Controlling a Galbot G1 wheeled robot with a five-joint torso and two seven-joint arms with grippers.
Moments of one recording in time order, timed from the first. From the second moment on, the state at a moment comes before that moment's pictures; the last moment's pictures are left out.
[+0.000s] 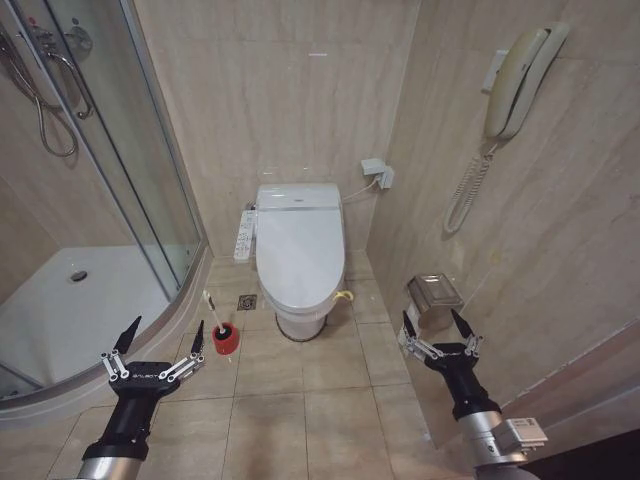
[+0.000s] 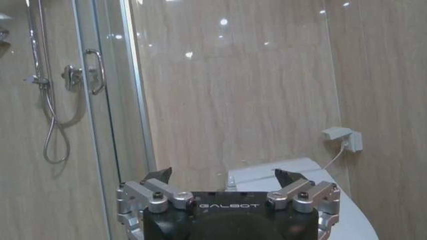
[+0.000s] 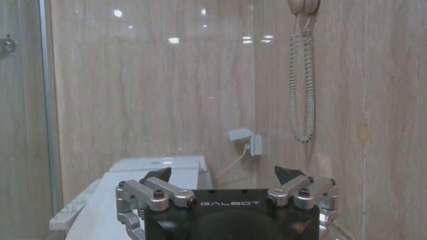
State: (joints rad) left arm 1.87 -1.41 -0.72 -2.50 -0.09 -0.06 -0.01; right arm -1.71 1.37 0.61 2.31 0.24 0.07 0.07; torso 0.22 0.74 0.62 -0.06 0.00
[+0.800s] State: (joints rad) left arm 1.87 -1.41 -0.72 -2.50 -0.09 -0.06 -0.01; right arm -1.71 1.34 0.61 2.32 0.29 -0.02 0.06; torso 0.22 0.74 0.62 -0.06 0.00
